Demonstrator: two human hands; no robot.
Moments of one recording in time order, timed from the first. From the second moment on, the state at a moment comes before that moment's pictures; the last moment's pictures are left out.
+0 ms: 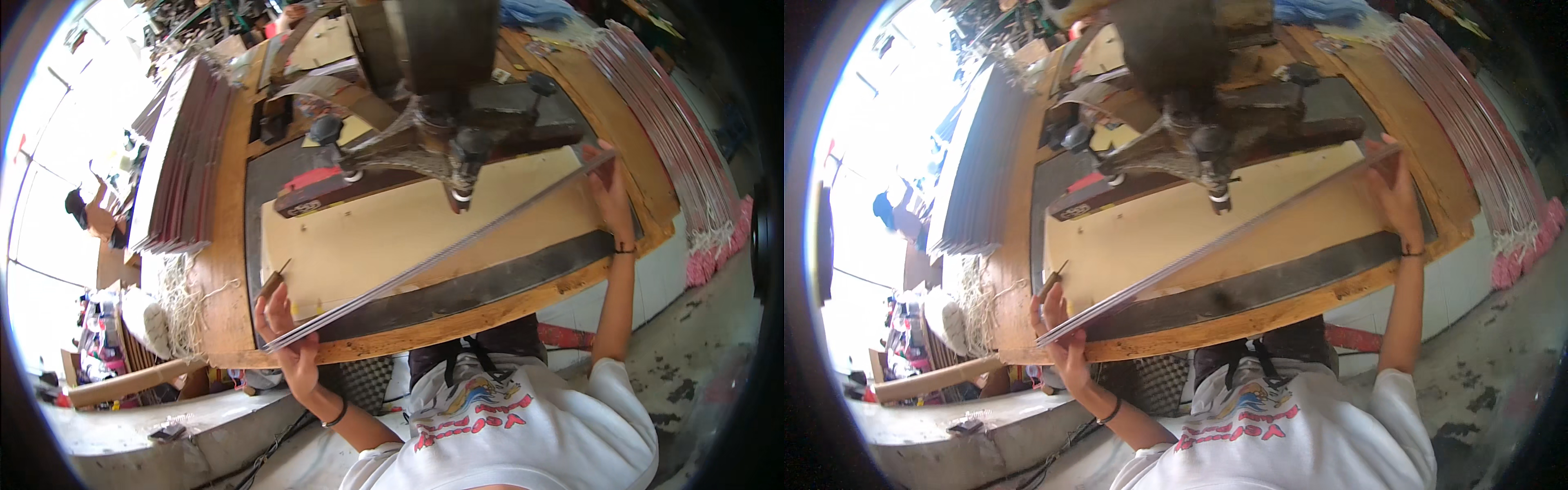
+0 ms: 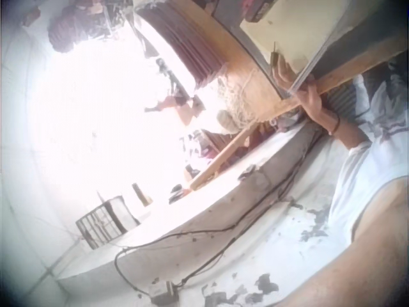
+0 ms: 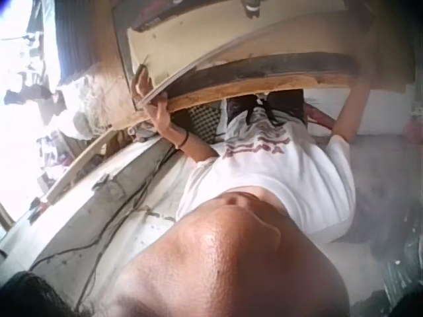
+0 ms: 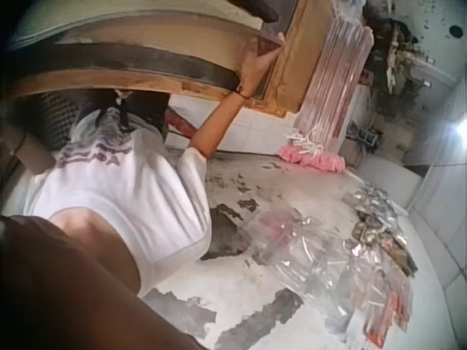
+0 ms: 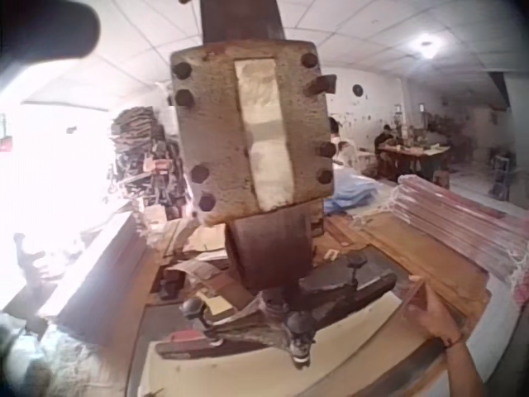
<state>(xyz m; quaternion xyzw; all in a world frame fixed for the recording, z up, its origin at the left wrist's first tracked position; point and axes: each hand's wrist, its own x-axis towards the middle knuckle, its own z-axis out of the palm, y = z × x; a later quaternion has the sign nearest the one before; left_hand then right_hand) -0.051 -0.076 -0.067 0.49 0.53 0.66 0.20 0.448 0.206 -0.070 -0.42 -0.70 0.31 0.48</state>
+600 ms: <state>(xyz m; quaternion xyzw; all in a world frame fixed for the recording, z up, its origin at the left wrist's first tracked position) -0.049 -0.089 -0.054 0.45 0.50 0.70 0.24 0.469 0.187 -0.091 -0.36 -0.61 0.29 0.65</state>
